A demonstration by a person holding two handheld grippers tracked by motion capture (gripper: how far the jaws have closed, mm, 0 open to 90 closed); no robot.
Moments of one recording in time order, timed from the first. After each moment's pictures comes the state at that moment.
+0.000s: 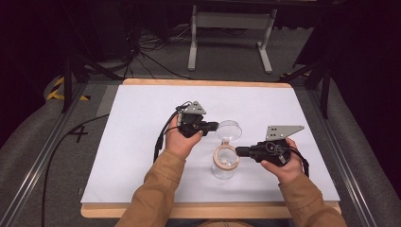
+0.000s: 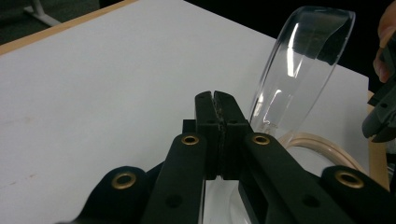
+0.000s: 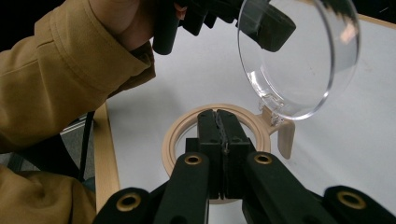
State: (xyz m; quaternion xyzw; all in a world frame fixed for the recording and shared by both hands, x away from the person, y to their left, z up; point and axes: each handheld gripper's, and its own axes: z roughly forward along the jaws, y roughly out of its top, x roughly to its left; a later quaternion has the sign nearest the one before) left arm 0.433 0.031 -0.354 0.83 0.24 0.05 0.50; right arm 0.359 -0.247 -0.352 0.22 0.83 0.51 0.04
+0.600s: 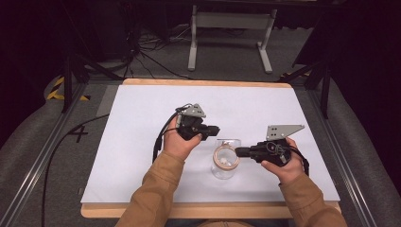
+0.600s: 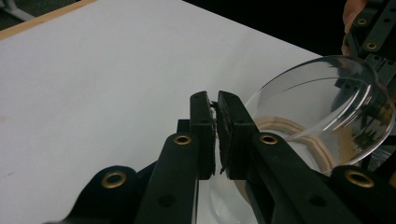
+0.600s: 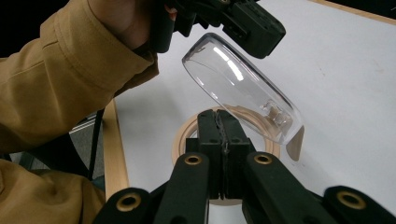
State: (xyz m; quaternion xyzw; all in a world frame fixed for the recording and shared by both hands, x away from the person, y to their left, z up) left arm 0.424 0.037 -0.348 0.84 0.22 0.02 0.50; right arm 0.358 -0.247 -0.349 0.21 0.83 0.51 0.03
